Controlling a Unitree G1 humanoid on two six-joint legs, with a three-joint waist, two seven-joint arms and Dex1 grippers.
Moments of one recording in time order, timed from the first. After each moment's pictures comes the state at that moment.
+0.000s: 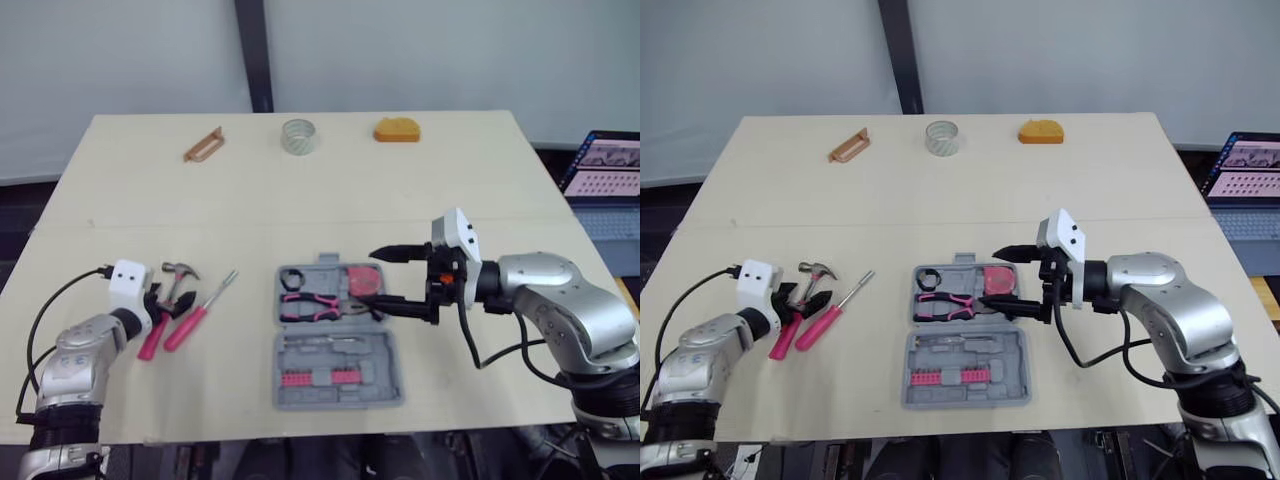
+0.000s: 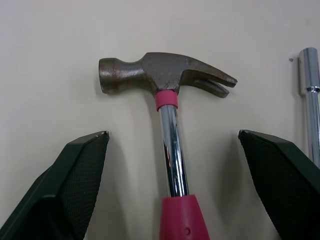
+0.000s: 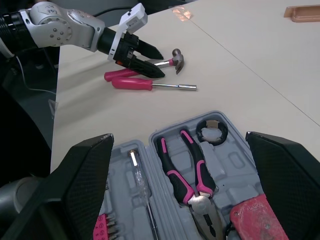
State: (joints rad) left arm -0.18 0.63 0.27 0.22 -0.25 0.46 -0.47; right arm -0.45 -0.71 0.03 -0.35 0.59 0.70 1.03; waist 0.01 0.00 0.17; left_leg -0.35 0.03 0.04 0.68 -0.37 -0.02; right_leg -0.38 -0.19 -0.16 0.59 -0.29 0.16
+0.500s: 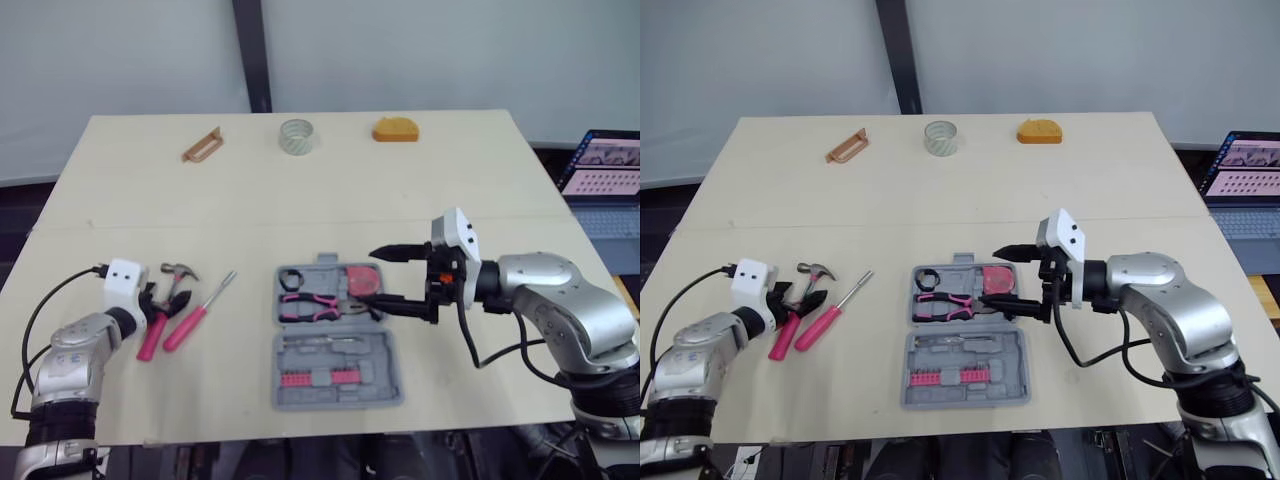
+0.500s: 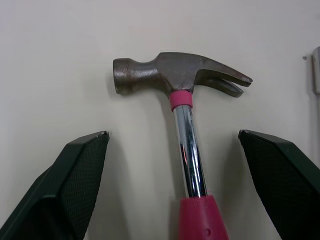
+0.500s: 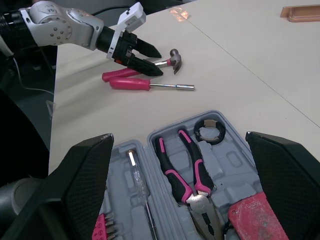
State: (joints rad) left arm -0.23 0.64 0.26 0.29 -0.24 0.44 -0.48; right arm -0.45 -0.70 0.03 -0.35 0.59 0.70 1.03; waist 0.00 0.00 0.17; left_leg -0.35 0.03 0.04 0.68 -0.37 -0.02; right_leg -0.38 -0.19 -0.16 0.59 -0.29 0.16
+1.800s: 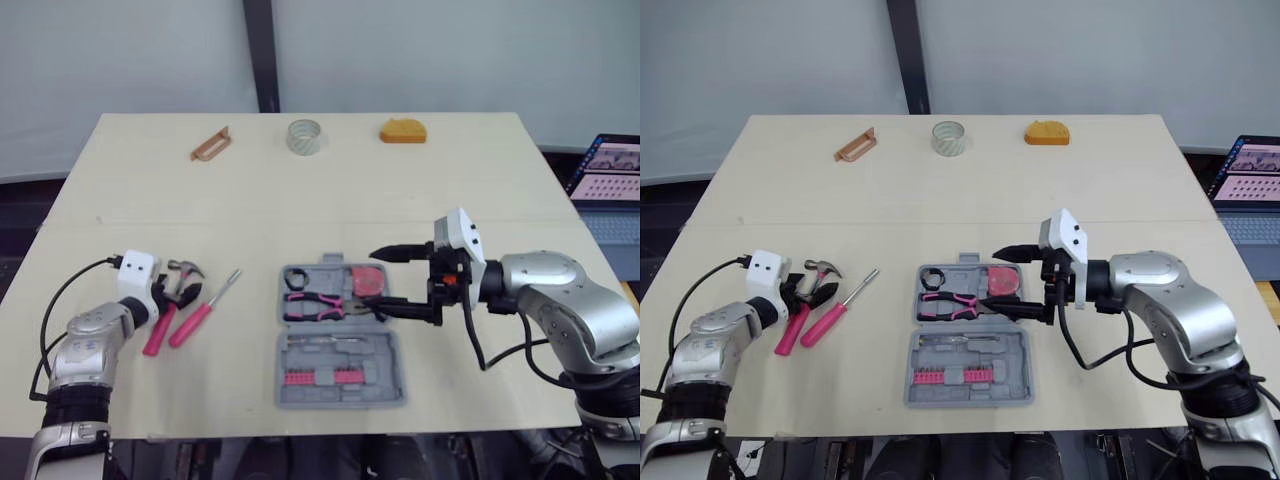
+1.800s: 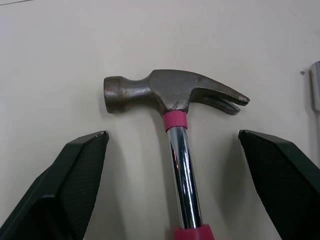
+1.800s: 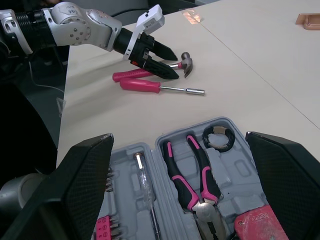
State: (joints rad) left arm -0.30 0.61 0.23 0.36 -0.22 0.41 -0.49; right arm -0.44 -0.73 0.03 -0.36 0.60 0.68 1.05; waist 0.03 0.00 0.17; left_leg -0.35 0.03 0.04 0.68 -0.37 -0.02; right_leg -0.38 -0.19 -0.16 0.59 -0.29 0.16
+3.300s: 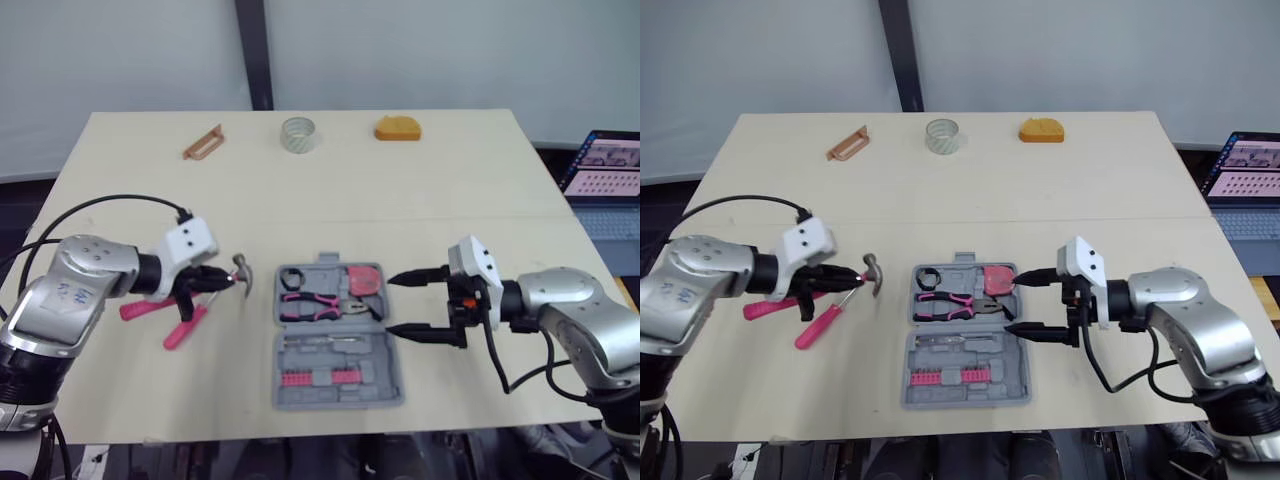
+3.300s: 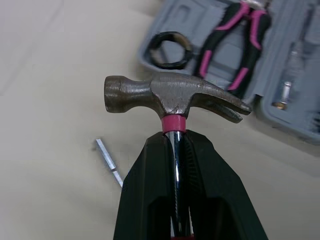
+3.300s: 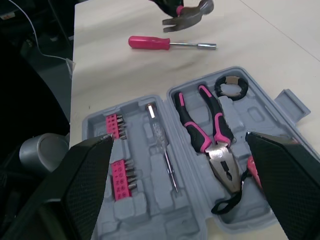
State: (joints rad) left arm -0.48 0.98 -0.14 -0.26 -0.25 0.80 -1.02; right arm -0.31 -0.85 0.03 -0.31 0.57 0.56 1.19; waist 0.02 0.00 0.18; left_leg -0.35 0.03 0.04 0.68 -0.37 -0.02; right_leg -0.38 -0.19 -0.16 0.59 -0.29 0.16
